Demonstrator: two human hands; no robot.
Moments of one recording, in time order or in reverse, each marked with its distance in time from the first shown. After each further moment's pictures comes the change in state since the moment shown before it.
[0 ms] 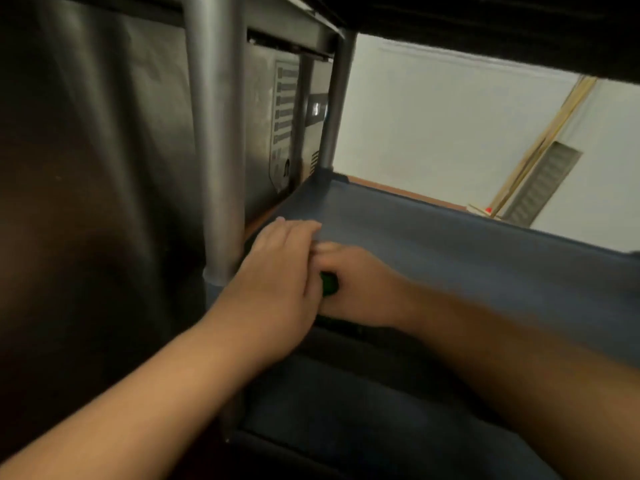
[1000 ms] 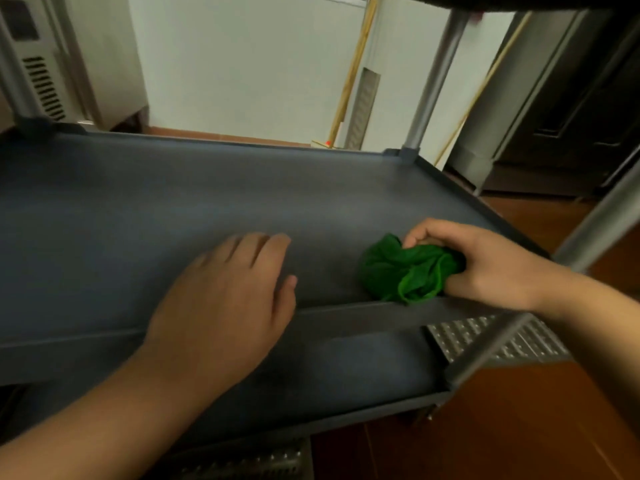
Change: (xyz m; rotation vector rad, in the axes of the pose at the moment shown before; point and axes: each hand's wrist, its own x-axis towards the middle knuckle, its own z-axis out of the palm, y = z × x) left_hand -0.047 0.256 0.175 0.226 -0.262 0.357; right_hand -0.452 0.036 -0.173 0.076 0.194 0.840
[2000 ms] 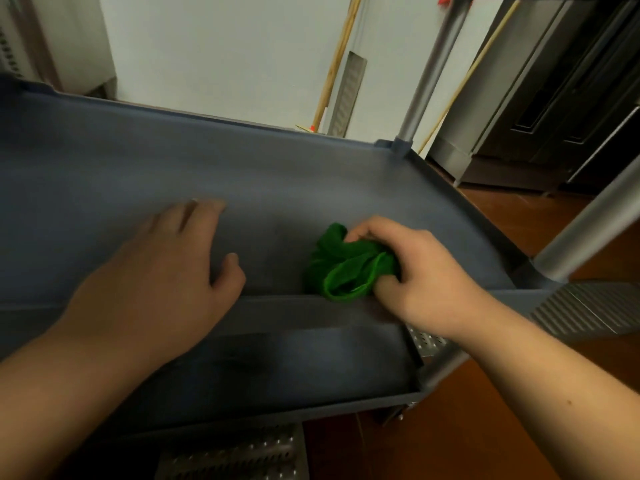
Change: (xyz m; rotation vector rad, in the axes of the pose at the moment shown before) left_hand 0.000 -0.062 0.003 -0.108 0.026 -0.144; right_hand 0.021 -0.049 0.072 -0.099 0.248 -0.104
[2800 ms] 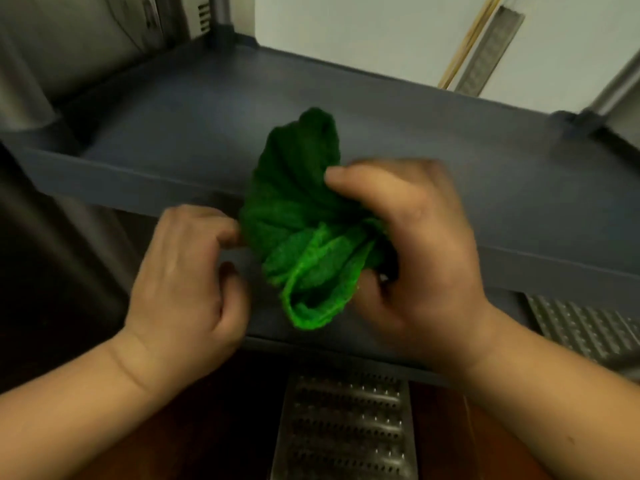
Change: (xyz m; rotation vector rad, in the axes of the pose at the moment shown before) left_hand -0.132 -0.154 -0.048 -0.104 0.346 0.058; right_hand 0.034 -0.180 0.156 0.015 0.370 -0.705
